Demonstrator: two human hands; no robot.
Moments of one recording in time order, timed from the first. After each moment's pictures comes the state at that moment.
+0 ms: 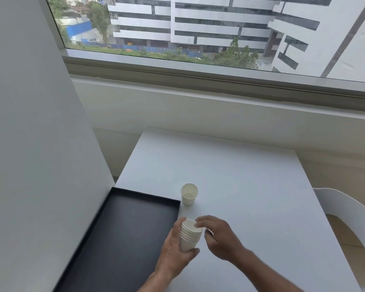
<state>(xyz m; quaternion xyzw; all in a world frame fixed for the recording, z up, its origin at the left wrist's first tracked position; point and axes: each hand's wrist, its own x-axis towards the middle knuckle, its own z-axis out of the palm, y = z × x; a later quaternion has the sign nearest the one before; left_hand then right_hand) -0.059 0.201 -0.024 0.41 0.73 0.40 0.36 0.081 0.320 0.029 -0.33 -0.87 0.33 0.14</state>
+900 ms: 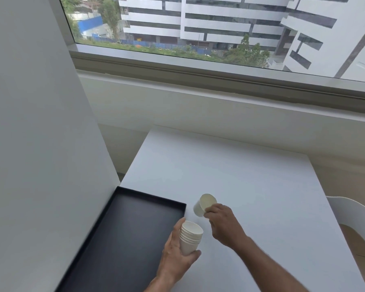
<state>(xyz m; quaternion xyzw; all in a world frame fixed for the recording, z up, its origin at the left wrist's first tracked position) -0.067 0.206 -0.037 0.37 0.75 0.42 0.34 0.052 0.377 0.004 -0.28 -0.96 0.09 0.06</state>
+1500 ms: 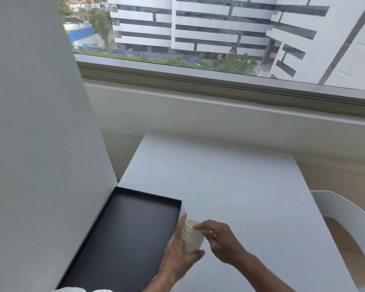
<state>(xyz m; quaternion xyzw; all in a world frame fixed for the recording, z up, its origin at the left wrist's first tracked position) -0.050 0.186 -0.013 0.41 0.71 0.43 0.38 0.087 0.300 0.041 -0.31 -0.85 0.40 0.17</state>
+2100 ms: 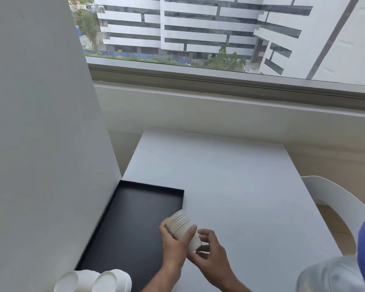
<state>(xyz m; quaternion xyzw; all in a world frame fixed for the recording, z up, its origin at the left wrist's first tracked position) -0.043 0.150 -0.003 0.11 0.66 0.61 0.43 0.082 0.180 0.015 -0.47 -0.67 0.52 0.24</state>
